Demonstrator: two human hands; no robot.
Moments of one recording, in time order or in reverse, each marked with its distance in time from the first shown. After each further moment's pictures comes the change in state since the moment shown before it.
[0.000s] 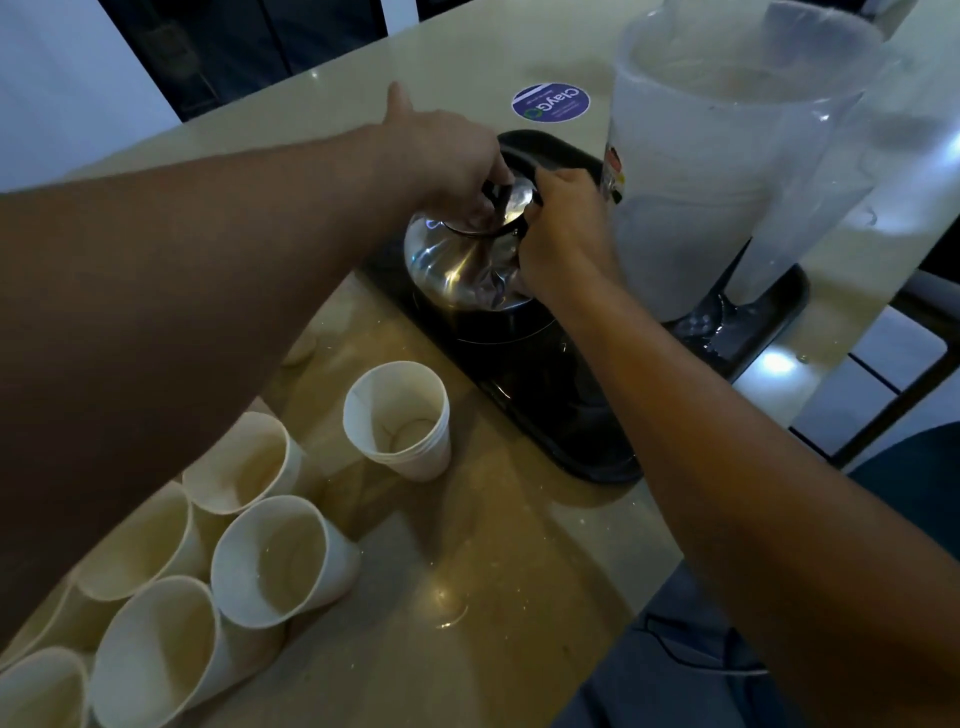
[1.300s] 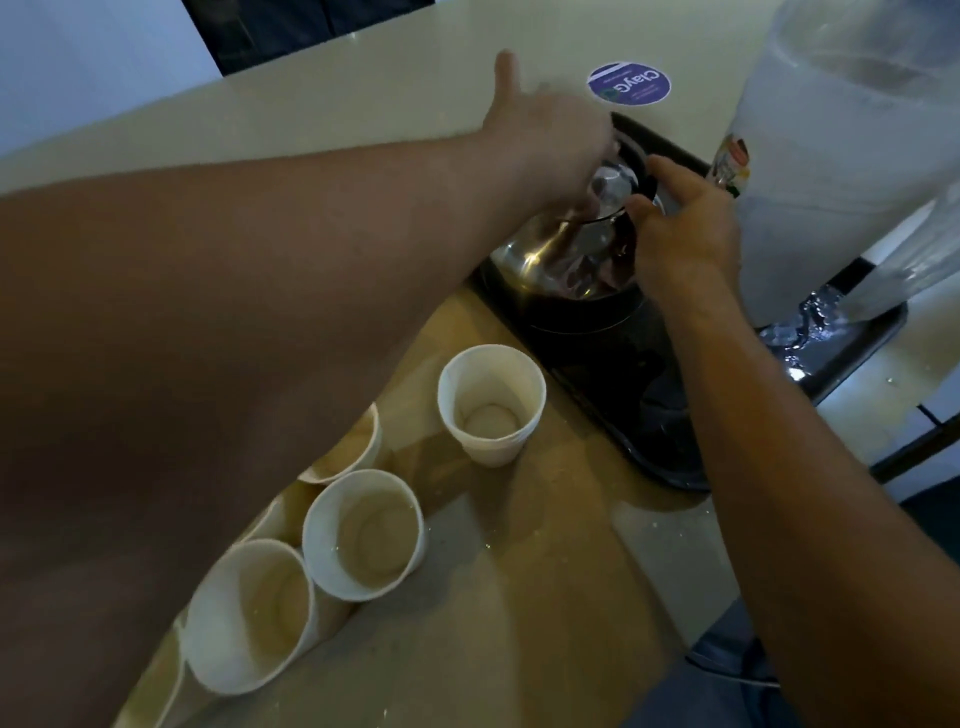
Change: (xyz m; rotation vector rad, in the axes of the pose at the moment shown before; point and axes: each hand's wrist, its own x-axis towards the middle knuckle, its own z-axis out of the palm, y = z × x) left_hand -0.007 0.010 0.047 -0.135 0.035 0.305; right_hand -0.008 0.002 0.006 0.229 0.133 0.219
